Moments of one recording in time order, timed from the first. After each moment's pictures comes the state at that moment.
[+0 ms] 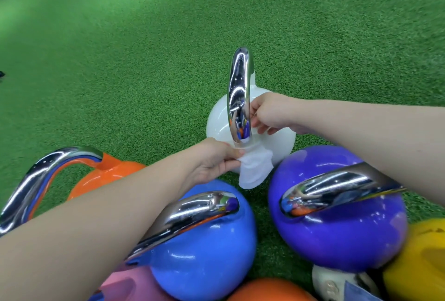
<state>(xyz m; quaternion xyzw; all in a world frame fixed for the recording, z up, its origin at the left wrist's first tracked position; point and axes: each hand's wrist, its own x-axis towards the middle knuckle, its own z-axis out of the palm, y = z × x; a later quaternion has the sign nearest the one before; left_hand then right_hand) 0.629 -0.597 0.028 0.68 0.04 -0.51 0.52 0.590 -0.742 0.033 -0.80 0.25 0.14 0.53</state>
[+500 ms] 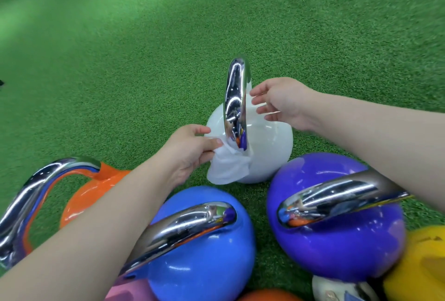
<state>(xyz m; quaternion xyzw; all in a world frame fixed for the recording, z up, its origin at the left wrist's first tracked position) 0.649 -0.587 0.058 0.75 0.00 -0.38 0.54 0.588 -0.762 0.054 -0.67 0.31 0.01 0.67</state>
